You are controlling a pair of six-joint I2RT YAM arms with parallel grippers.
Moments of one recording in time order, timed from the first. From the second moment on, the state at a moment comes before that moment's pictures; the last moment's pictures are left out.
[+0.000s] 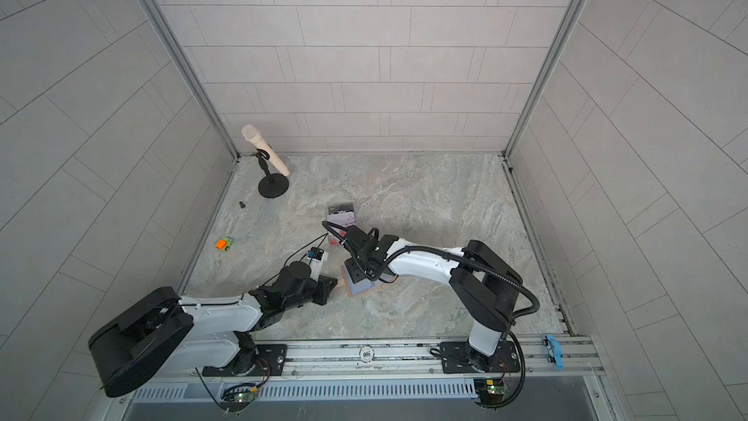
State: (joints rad) left arm -0.76 1.27 0.16 0.41 0.08 -0.55; right arm 0.94 1.72 1.10 -0.49 0.06 0.46
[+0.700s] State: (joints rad) left arm -0.76 1.23 0.11 0.43 0.10 -0.55; right arm 1.00 1.79 1.12 -0.50 0.14 0.47
